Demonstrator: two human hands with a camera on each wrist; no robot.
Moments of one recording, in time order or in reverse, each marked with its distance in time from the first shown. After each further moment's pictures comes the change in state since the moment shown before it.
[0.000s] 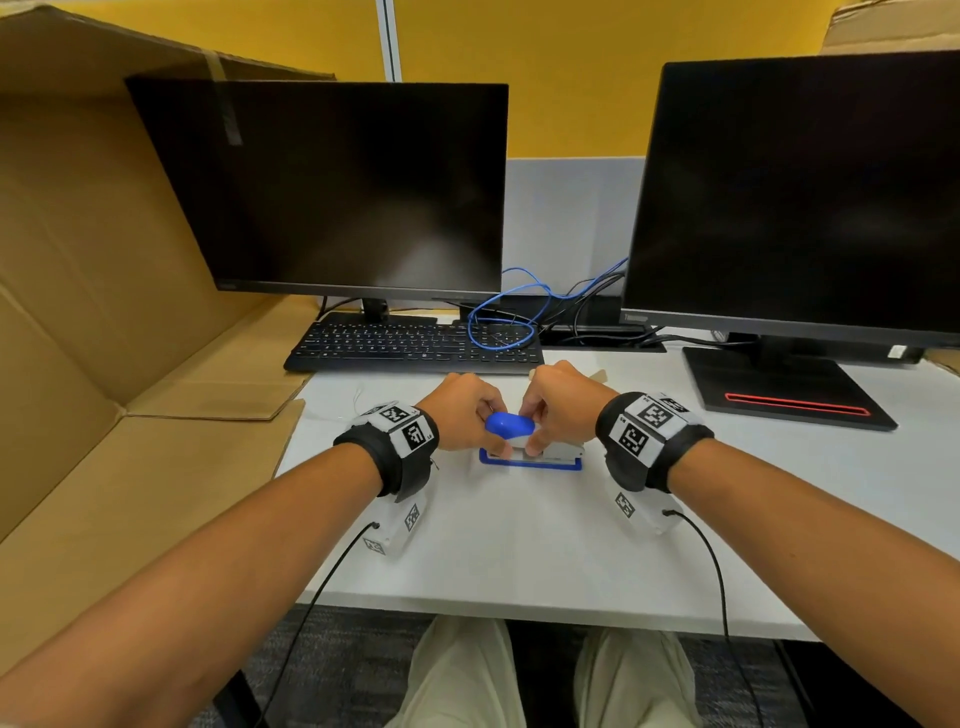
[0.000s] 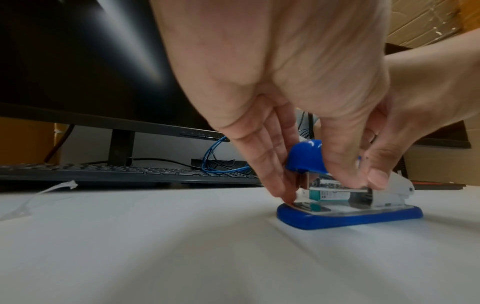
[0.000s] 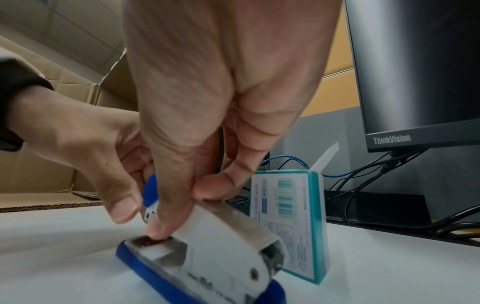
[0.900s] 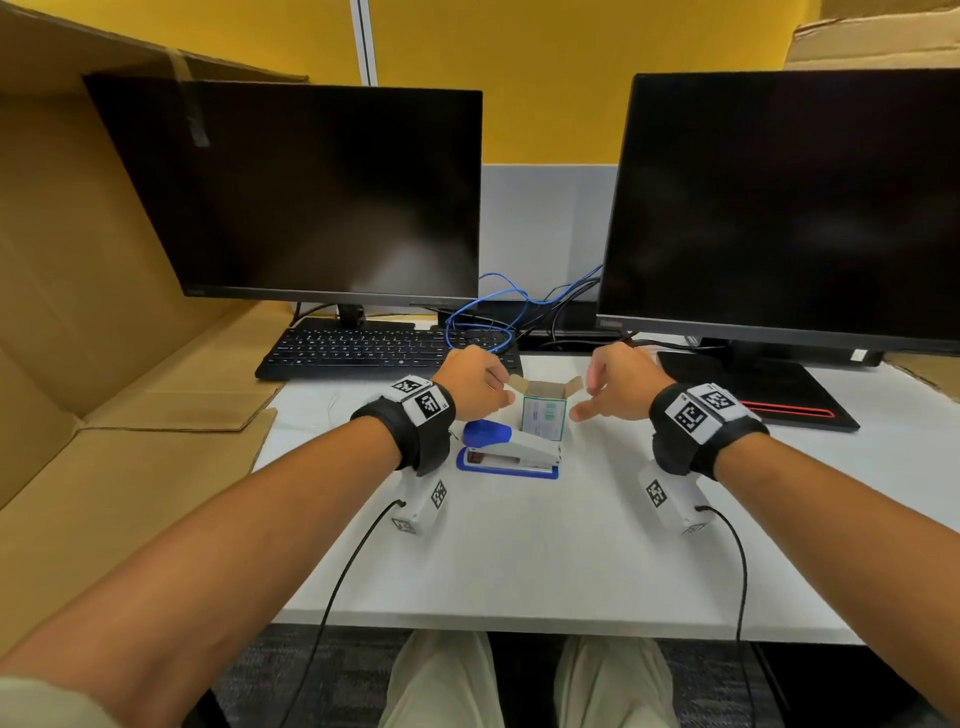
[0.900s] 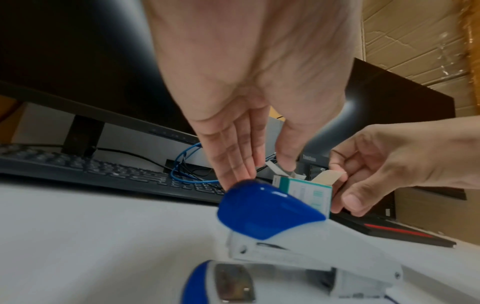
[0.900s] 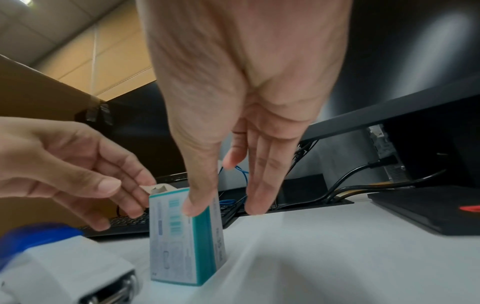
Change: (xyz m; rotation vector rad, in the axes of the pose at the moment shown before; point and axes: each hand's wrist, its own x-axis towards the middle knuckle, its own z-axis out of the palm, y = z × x) left_hand 0.039 0.033 -0.009 -0.102 0.113 -0.031; right_hand -0.020 0.084 -0.018 0.230 0.159 0.434
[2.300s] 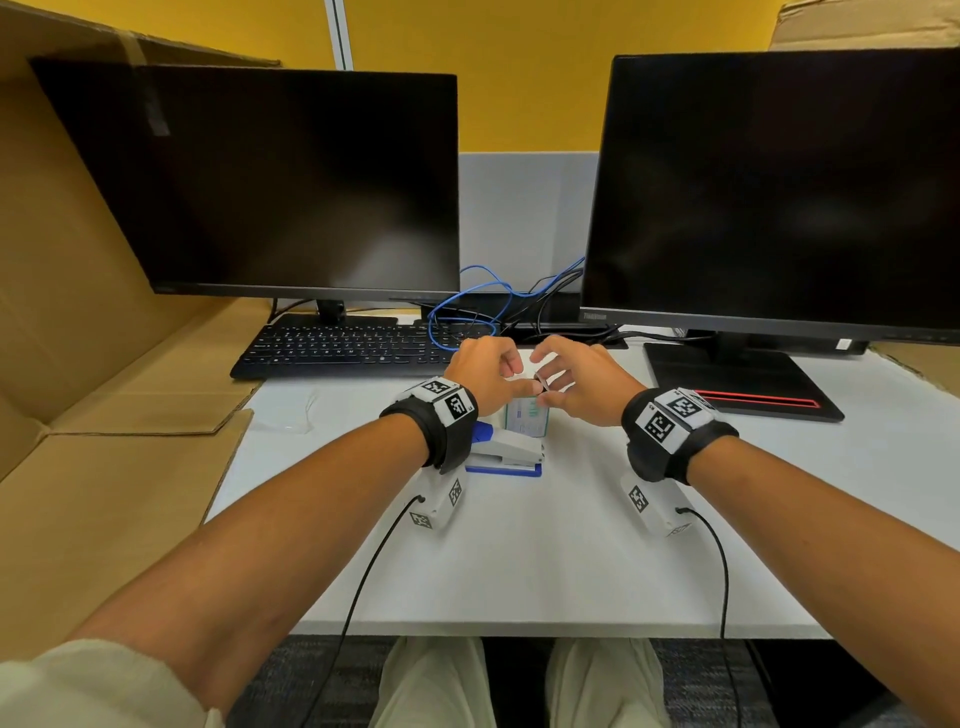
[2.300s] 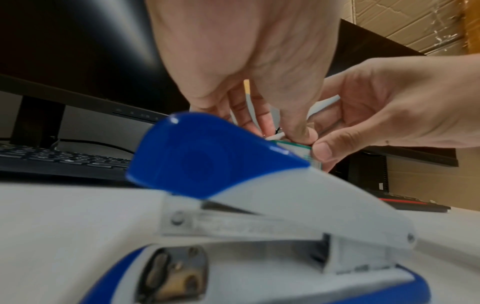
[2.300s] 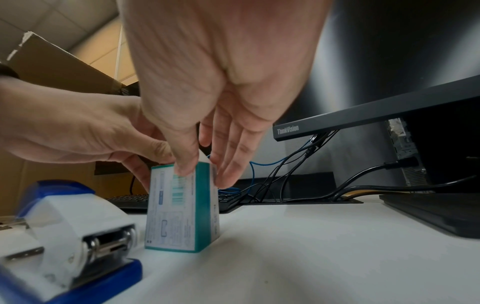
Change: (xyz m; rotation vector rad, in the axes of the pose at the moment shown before) left_hand 0.033 0.012 0.035 0.004 0.152 0.103; right_hand 0.006 0.002 0.017 0.135 -0.002 -0.286
